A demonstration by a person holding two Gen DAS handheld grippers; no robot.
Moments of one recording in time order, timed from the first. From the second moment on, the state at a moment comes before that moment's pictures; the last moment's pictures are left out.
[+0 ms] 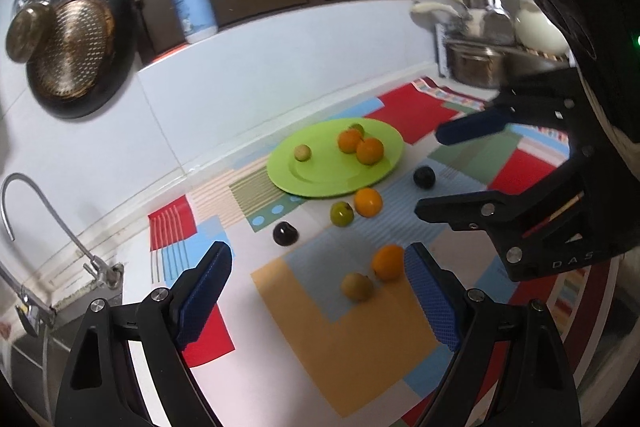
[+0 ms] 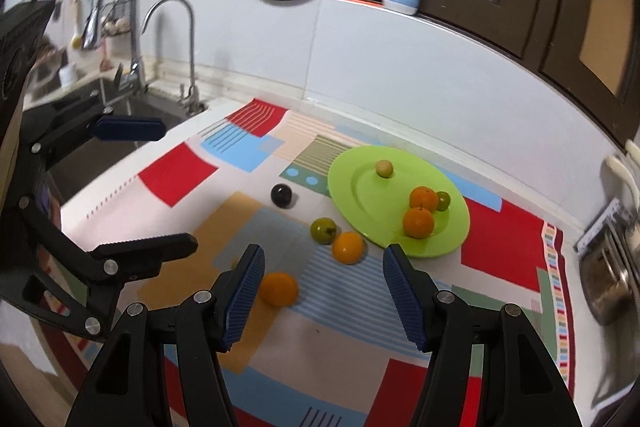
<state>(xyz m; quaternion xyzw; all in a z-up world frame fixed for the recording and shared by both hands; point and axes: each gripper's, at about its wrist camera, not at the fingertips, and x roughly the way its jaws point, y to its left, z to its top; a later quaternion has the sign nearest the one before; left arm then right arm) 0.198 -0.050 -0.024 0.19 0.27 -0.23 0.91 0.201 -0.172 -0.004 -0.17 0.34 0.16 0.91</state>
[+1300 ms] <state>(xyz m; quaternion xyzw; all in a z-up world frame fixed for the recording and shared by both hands) 0.258 -0.066 -0.104 0.17 0.41 -0.31 0.84 0.243 -0.161 -0.091 -0.17 0.44 0.29 0.83</state>
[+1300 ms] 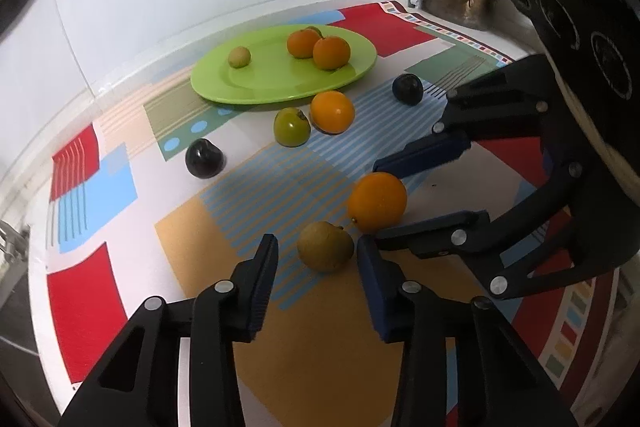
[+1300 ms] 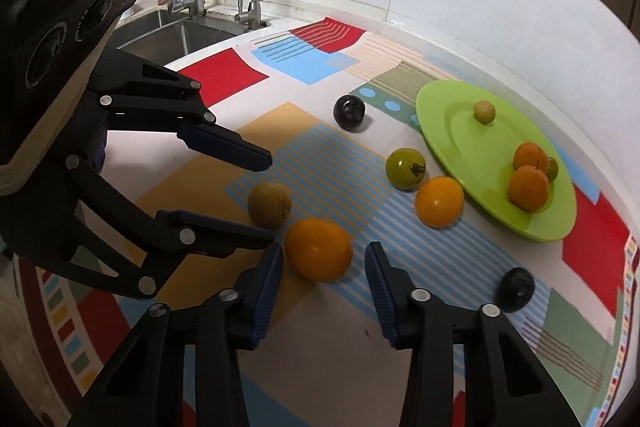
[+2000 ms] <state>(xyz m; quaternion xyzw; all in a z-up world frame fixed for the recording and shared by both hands) 0.245 -0.053 -0.060 0.12 0.40 -0.27 0.87 0.231 -0.173 -0.055 -0.10 0.42 0.24 0.87</state>
